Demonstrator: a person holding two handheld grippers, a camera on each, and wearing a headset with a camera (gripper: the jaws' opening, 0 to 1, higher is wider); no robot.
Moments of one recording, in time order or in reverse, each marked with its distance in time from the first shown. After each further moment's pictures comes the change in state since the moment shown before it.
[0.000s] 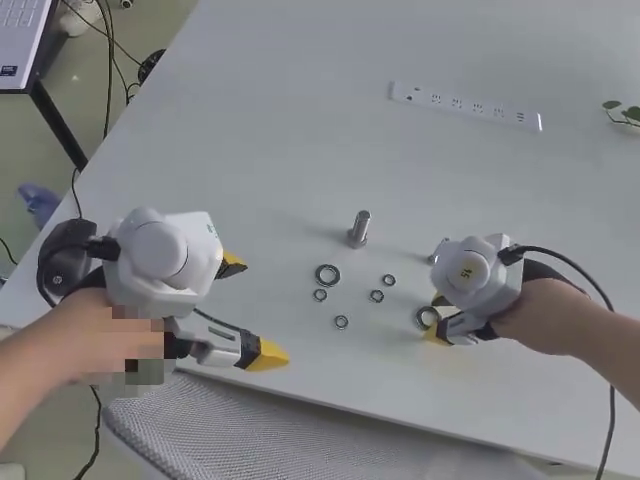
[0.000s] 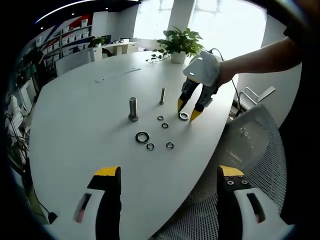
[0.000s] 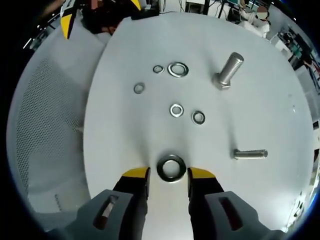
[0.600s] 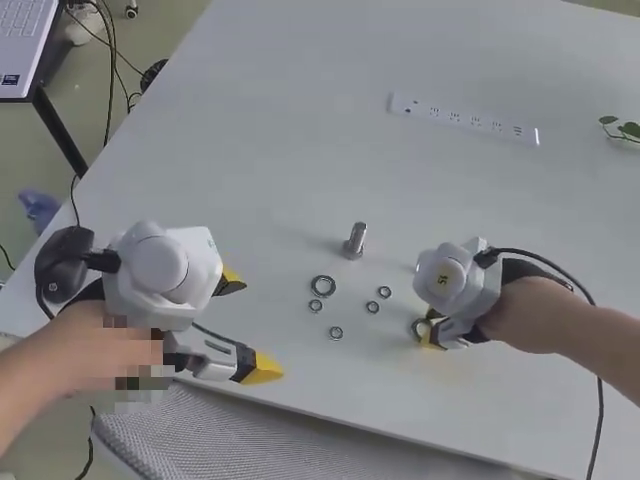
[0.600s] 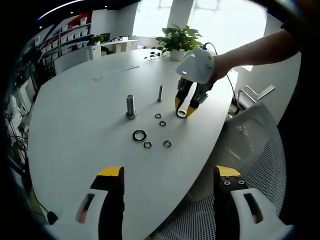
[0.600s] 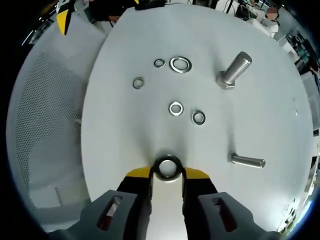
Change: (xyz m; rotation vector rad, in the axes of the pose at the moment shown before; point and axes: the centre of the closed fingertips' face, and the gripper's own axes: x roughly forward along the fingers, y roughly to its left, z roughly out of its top) left arm 0.003 -0.004 -0.002 0.000 0.019 -0.007; right arm 0.000 -0.006 -0.001 -0.045 0.081 0.009
